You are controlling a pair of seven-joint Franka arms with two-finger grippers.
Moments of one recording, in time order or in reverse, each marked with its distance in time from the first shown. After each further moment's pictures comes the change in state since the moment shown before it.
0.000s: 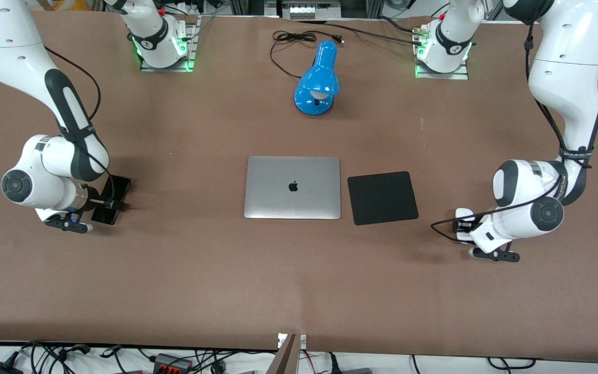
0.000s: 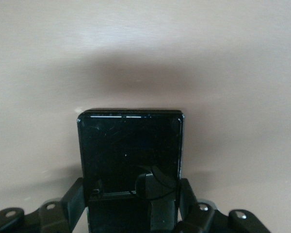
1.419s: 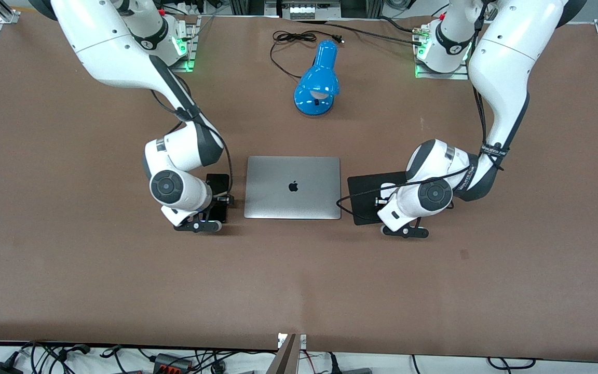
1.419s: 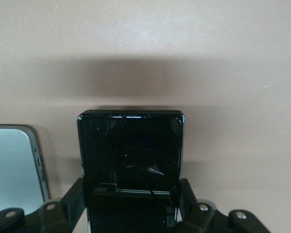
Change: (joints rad) left arm -0.192 -0.006 -0.161 -0.019 0.046 -0.097 -0.419; right arm 0.400 0.111 0.139 0.205 0.017 -0.086 0.302
